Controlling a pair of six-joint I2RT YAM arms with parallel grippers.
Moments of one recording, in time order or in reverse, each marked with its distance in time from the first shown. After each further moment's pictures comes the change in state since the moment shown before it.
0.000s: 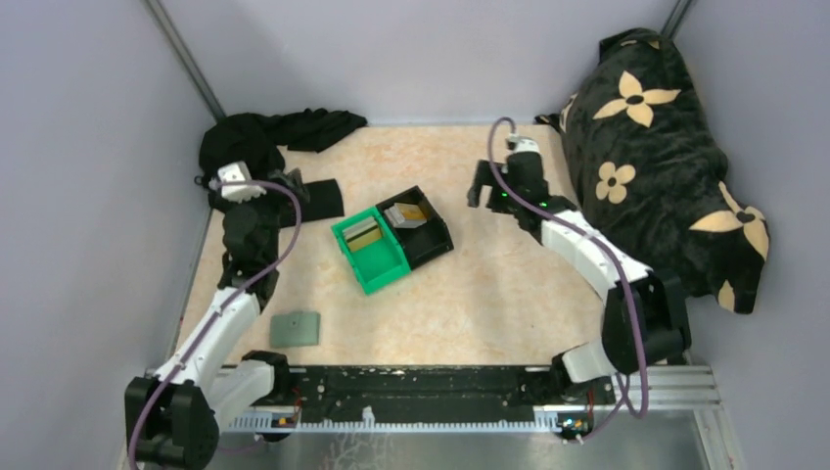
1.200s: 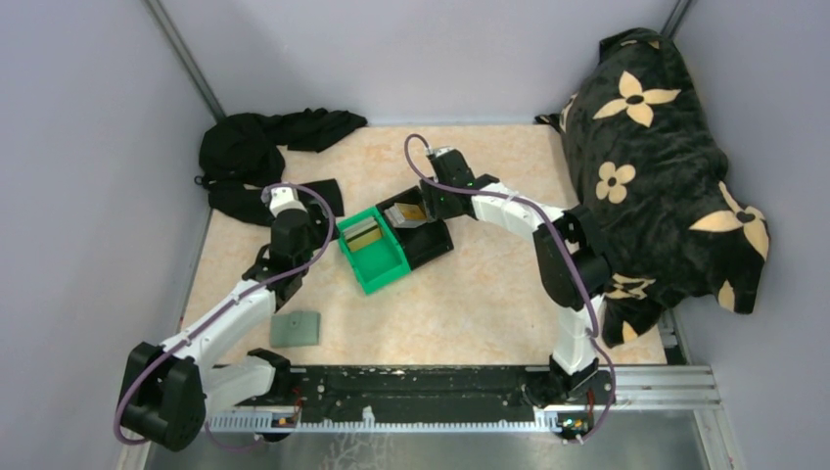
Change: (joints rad) left arm -0.251 0.119 0.092 -0.485 -0.144 -0.224; right arm 0.307 0.520 0.430 -0.204 0.057 -0.201
